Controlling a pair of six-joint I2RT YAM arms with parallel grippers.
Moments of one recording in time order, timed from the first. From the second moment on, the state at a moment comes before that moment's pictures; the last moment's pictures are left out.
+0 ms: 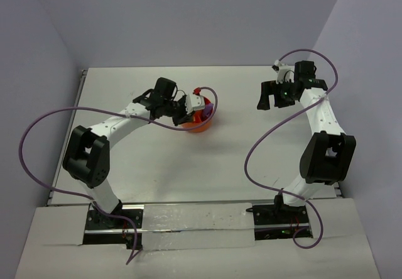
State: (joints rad) left arm -0.56 1.72 1.30 -0.38 0.55 0.70; right arm -0.14 1.62 1.41 -0.80 -0.49 -0.26
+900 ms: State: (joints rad) left arm -0.55 1.77 1.34 -0.38 0.49 0.72; right arm -0.14 1.64 1.43 -0.80 -0.49 -0.26
